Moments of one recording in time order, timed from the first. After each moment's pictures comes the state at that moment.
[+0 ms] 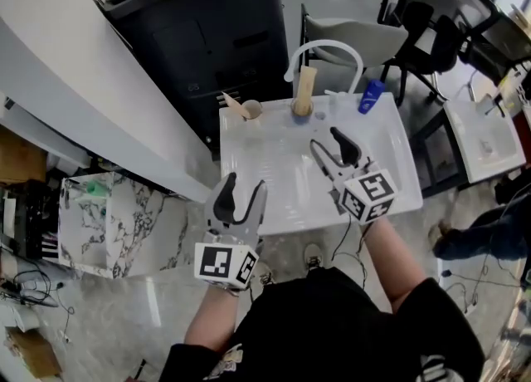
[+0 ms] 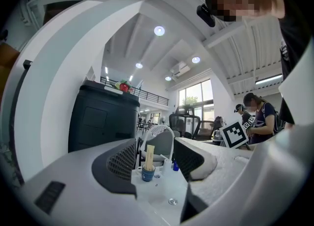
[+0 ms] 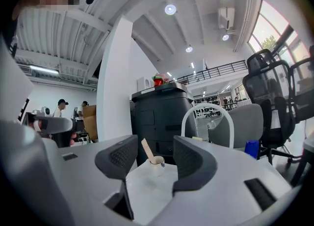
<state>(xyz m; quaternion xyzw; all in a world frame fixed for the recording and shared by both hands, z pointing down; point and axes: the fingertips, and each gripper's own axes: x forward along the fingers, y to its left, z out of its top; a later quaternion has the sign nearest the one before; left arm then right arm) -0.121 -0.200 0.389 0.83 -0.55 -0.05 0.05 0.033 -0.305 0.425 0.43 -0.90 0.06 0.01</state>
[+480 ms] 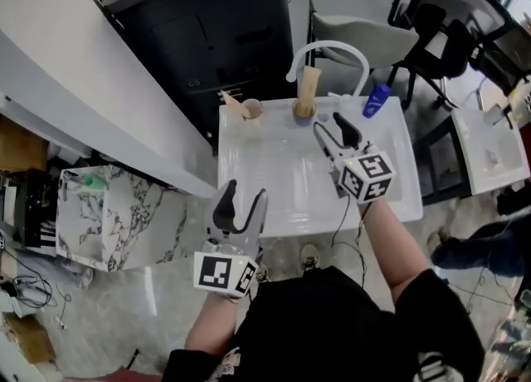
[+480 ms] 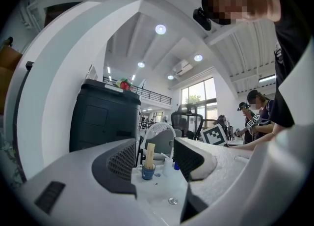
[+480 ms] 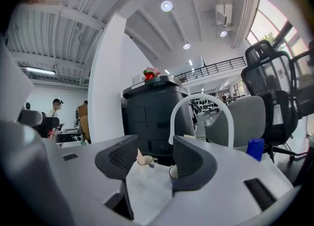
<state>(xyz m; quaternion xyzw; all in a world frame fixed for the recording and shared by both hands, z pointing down) -0.104 -0.206 0.398 0.82 -0.57 -0.04 0.06 0.050 -0.378 0.452 0.43 -0.90 0.08 0.02</state>
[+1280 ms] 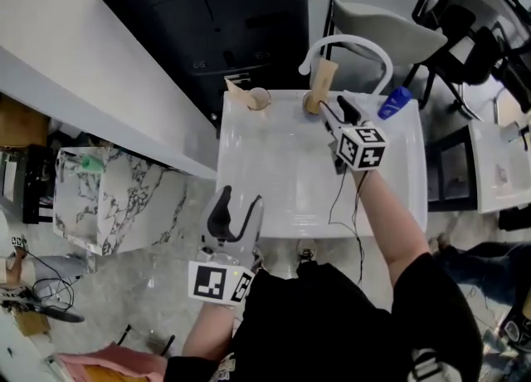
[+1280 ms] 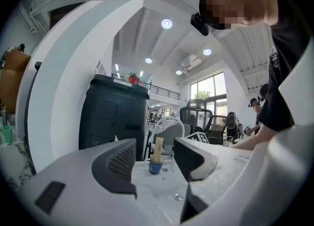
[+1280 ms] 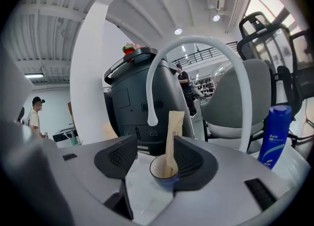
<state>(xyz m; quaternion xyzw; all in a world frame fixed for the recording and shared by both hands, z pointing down) -0.114 -0.222 0.427 0.79 -0.61 -0.02 0.09 0.041 -0.486 0.550 0.44 -0.88 0.16 0.06</state>
